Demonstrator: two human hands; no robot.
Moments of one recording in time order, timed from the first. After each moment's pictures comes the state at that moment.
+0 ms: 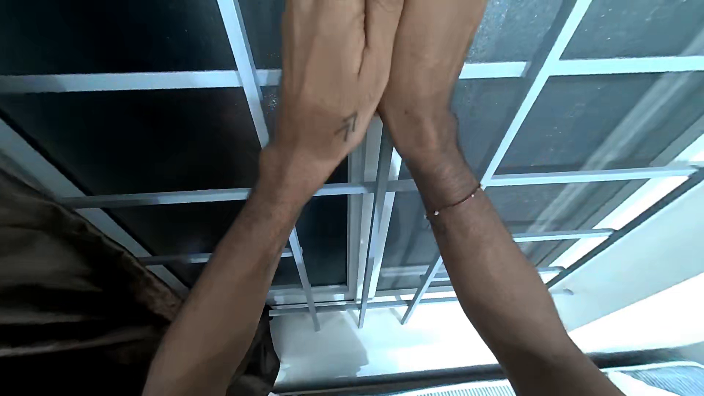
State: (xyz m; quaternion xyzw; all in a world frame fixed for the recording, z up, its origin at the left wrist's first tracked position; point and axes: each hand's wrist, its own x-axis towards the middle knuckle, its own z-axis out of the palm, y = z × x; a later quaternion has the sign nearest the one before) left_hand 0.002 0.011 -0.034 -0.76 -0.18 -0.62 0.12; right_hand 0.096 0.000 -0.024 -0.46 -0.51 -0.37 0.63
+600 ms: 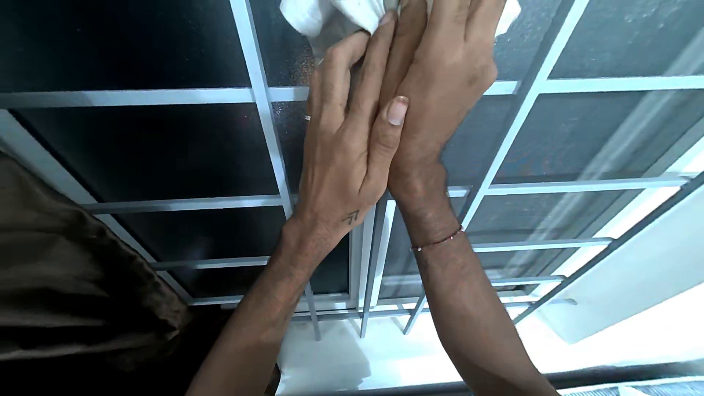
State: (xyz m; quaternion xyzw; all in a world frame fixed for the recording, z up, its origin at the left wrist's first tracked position) left_hand -0.001 -0.001 -0.090 -0.76 -0.12 -0.62 0.13; right_hand 0.090 -0.001 -0.045 -0.43 -0.38 -0.53 0.63
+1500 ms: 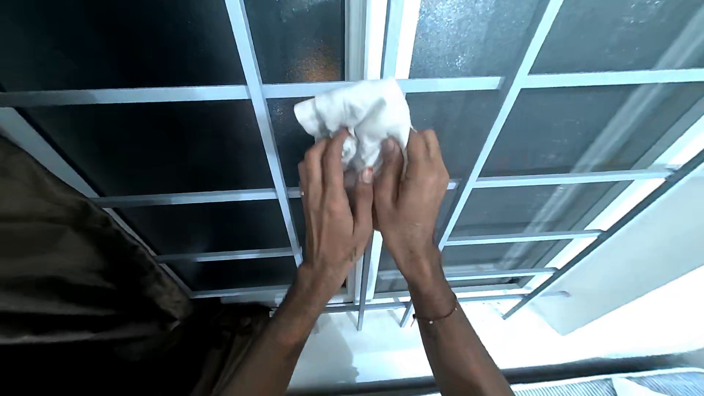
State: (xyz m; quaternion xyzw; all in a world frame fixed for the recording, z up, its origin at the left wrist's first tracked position) left_hand -0.005 -0.040 -0.178 -0.74 -0.31 -0.59 0.03; right_hand 0.104 -0.069 -0.156 -0.52 -0.57 -0.23 0.60
